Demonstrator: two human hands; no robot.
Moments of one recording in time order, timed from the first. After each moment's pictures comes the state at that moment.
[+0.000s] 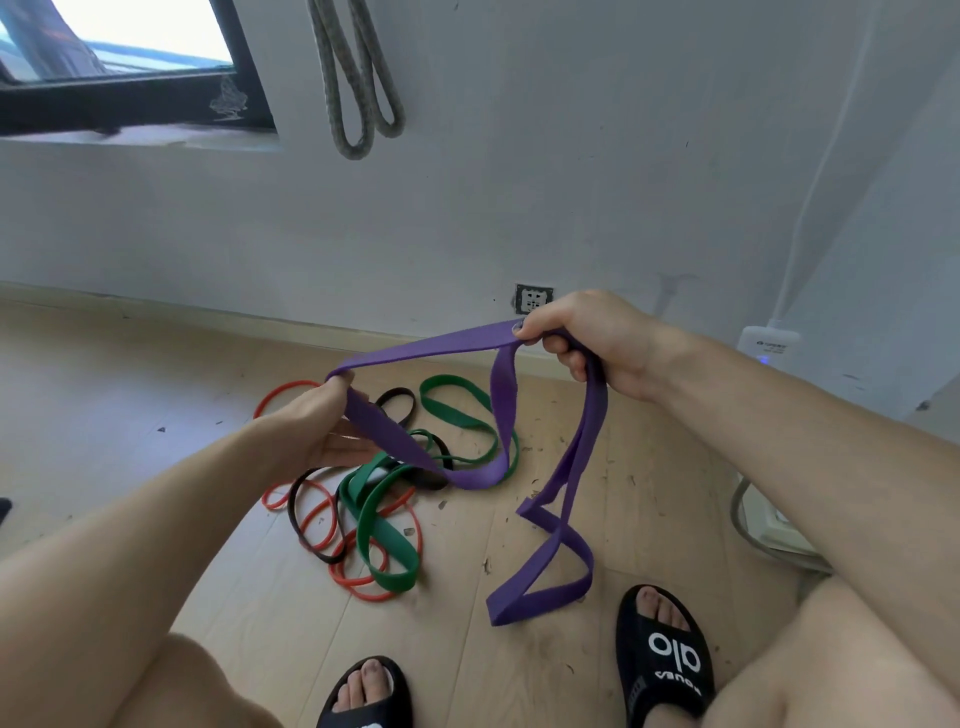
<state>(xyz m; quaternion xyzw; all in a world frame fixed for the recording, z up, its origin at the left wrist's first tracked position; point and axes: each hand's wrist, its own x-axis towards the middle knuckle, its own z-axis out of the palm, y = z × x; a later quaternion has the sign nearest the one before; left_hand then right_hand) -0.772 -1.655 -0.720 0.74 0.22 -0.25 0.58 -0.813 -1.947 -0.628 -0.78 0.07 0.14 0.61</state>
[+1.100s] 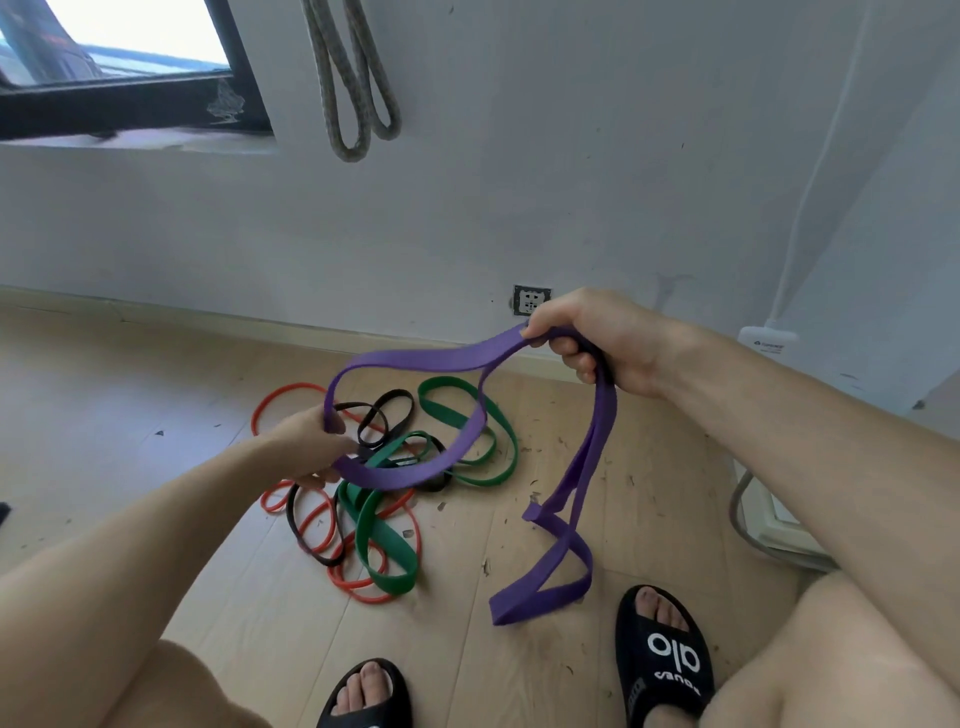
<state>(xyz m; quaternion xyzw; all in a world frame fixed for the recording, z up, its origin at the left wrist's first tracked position) -0.775 -1.637 -0.732 0.91 0.11 -0.27 0.29 -0.817 -1.954 -0.623 -0.78 0.08 0.18 0.59</state>
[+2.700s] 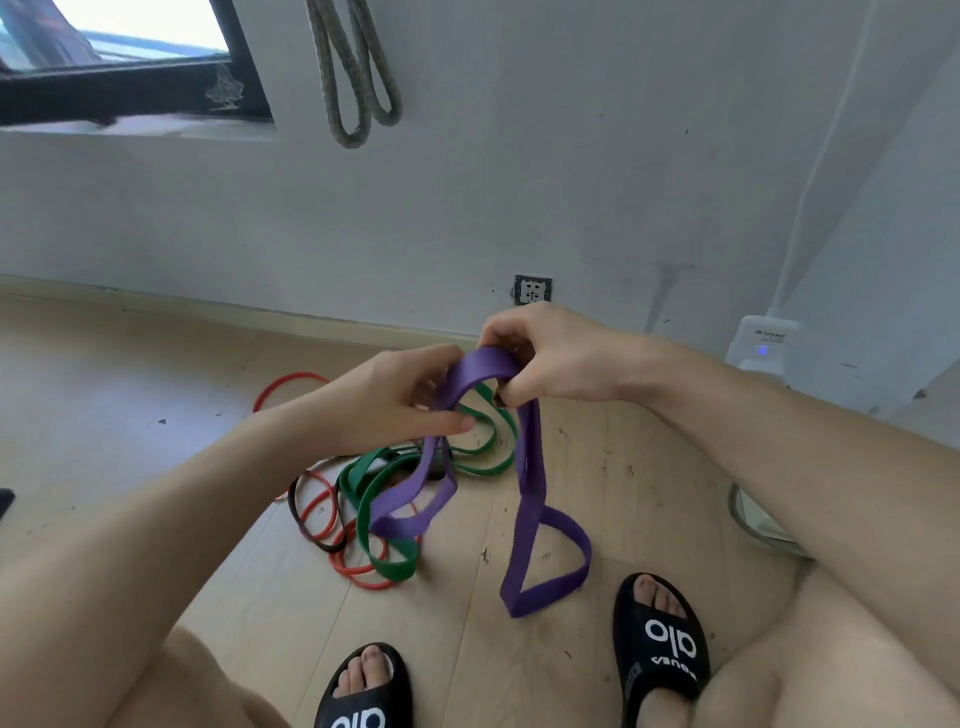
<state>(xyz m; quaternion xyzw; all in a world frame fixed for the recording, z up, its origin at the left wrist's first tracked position) -0.814 -1.705 -0.664 0.88 -0.31 -0.14 0.33 -0.820 -1.933 -0.642 -0.90 -0.19 0.12 0.38</state>
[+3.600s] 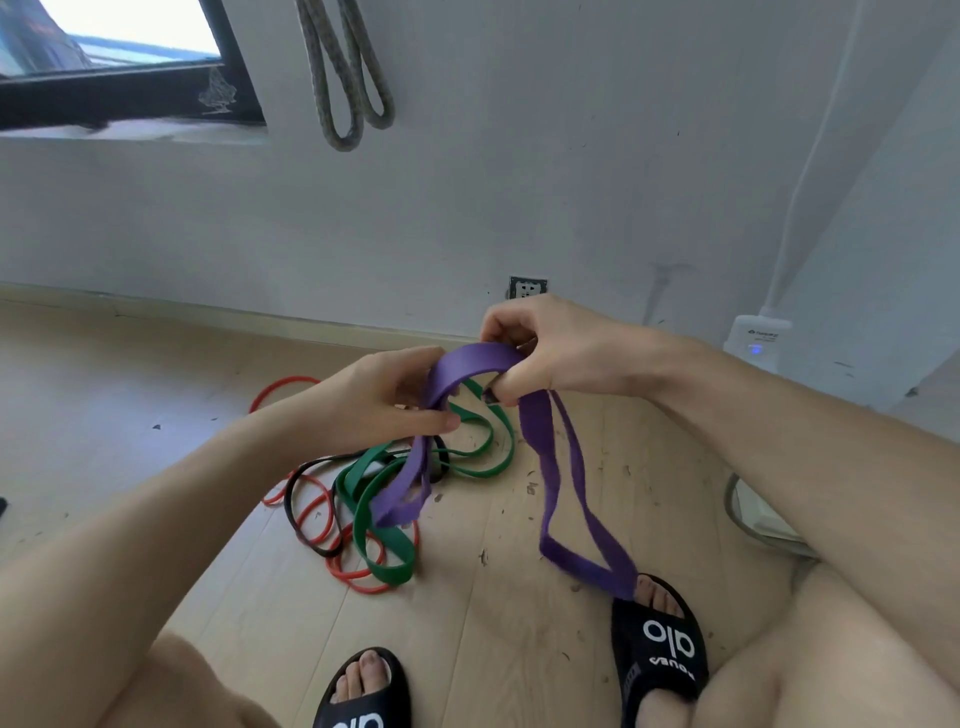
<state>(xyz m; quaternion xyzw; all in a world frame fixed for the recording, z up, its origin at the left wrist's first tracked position) -0.810 -1.701 -0.666 0.85 -0.30 -0.17 0.39 -0.829 -1.938 -0.628 -0.87 -0.18 0.14 0.43</state>
